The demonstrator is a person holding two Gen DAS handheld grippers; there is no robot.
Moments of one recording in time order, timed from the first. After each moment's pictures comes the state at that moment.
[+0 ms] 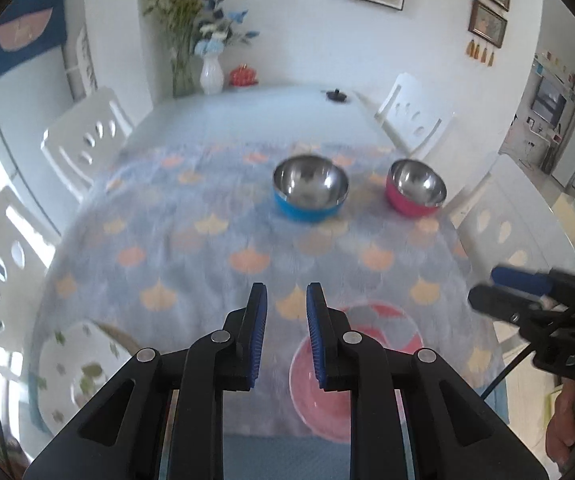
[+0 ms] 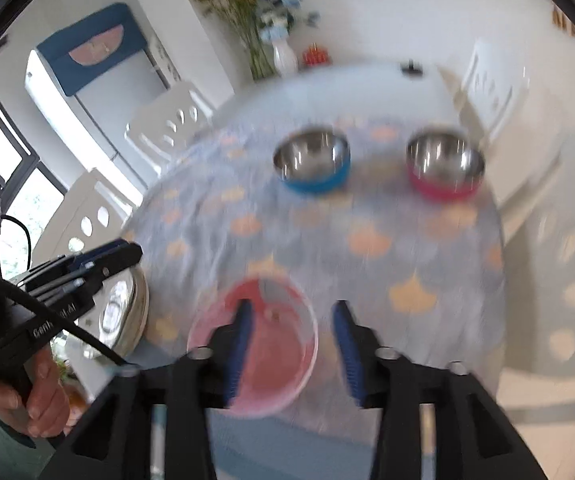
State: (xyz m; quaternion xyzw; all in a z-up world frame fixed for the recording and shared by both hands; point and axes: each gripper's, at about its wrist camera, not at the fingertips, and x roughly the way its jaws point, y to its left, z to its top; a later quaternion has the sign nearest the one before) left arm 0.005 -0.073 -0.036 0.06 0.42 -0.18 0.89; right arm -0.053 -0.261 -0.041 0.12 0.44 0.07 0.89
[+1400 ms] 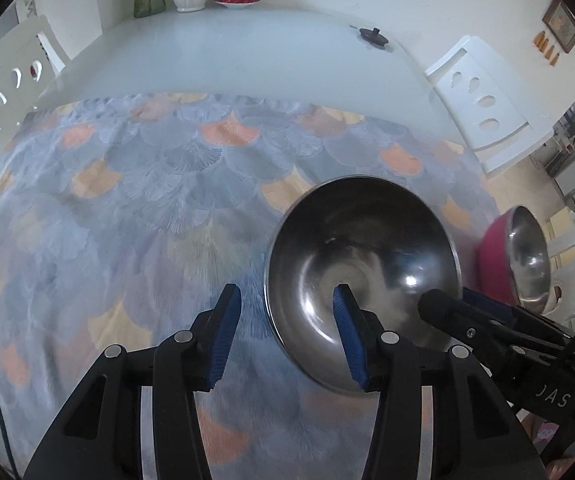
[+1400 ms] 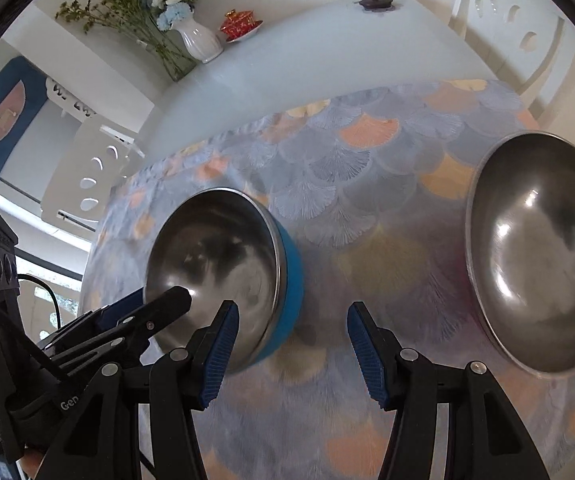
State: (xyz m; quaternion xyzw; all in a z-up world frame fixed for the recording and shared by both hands) left arm 0.251 -0.155 -0.175 0.02 0.55 -0.18 0.81; right arm 0.195 -0.334 -0.178 0.24 0.52 0.03 0.82
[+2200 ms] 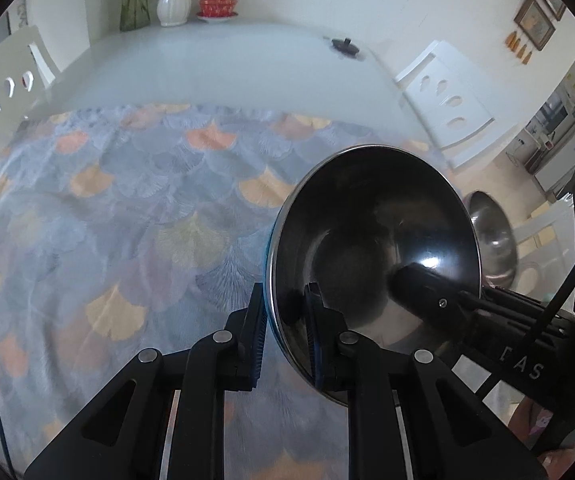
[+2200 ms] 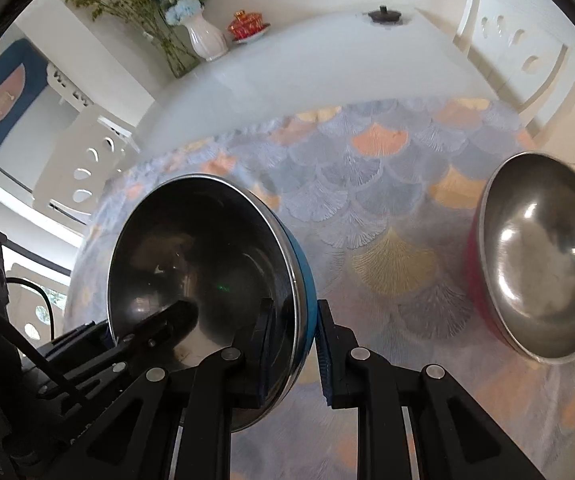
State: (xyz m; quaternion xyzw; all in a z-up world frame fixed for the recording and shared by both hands) left arm 0.212 -0.143 -0.137 0.00 0.52 -0.22 0.82; right arm 0.182 -0.311 -0.149 0.22 0.51 0.01 0.83
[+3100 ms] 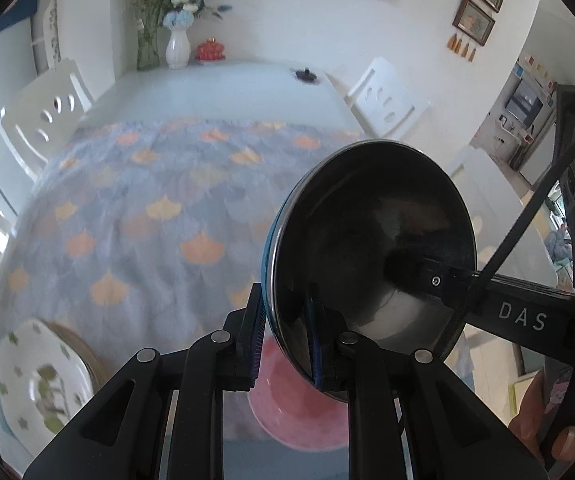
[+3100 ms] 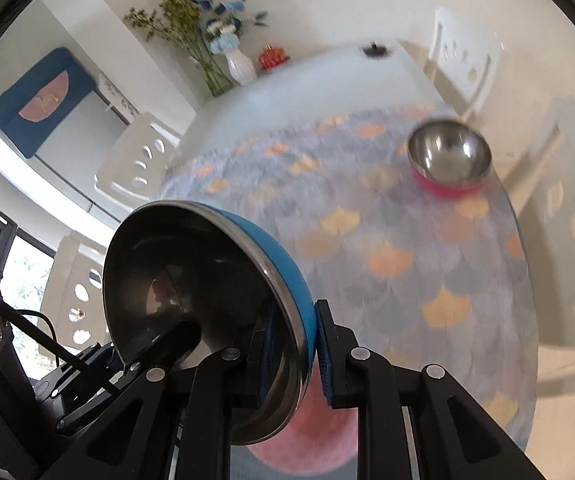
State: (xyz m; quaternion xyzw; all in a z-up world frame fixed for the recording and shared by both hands) left arm 0.023 -0.085 -0.062 0.02 0.48 -0.24 0.85; right arm -0.005 -0.247 -0.059 0.24 0.49 0.00 0.84
